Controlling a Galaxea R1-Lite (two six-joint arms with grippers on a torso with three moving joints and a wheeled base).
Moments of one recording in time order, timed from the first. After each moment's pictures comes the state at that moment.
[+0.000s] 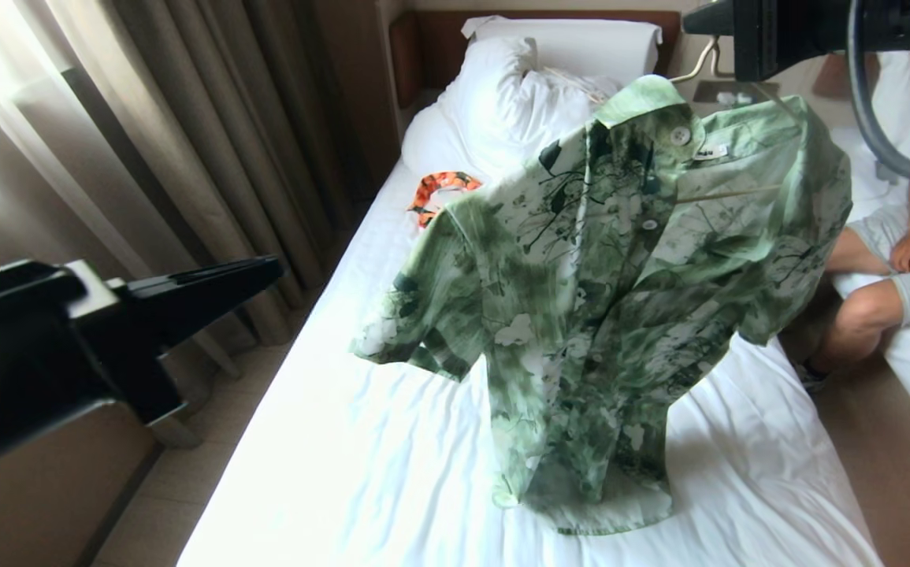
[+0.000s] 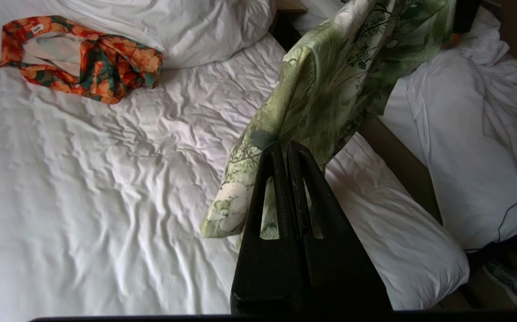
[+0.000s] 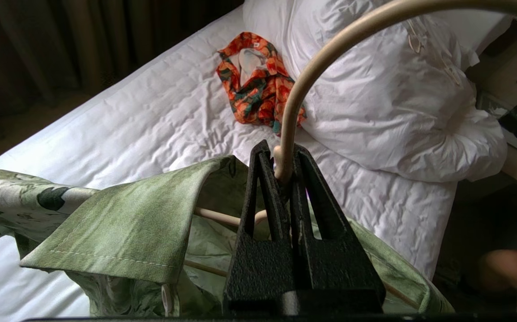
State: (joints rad) left arm -0.66 1.09 -0.70 -0.41 0.00 -0.05; right arm 0.60 1.65 -1.96 0.29 -0.23 -0.33
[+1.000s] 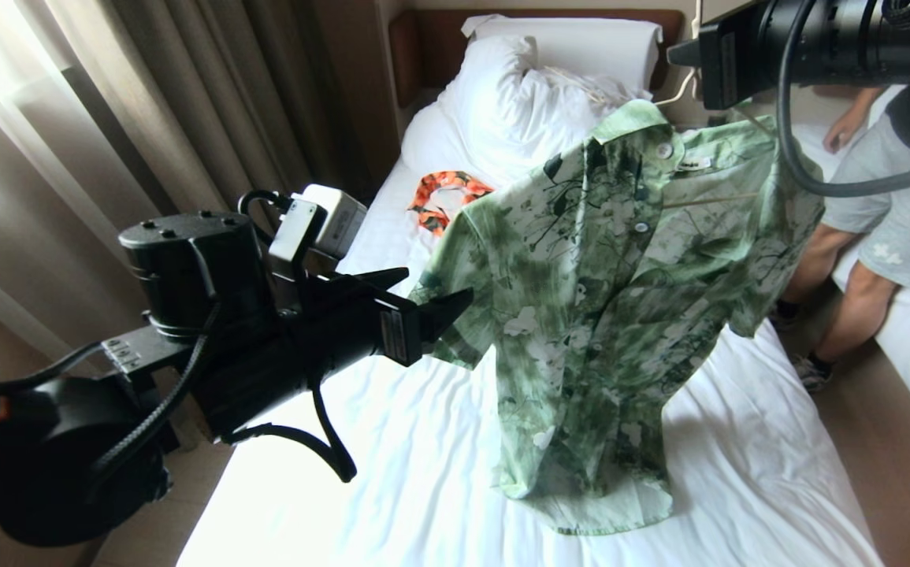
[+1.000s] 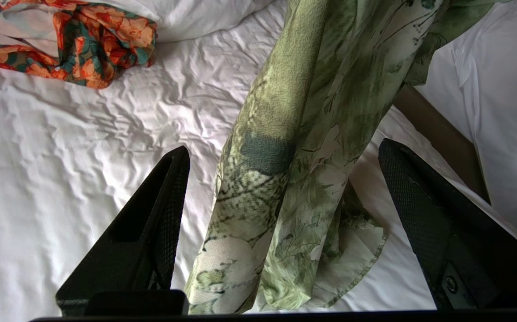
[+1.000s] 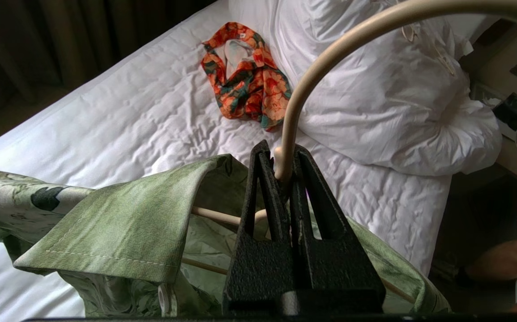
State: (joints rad) left arm -0.64 1.61 -0.77 -0.79 -0.02 0.02; right arm 0.50 1.72 -1.96 0.23 -0.16 -0.34
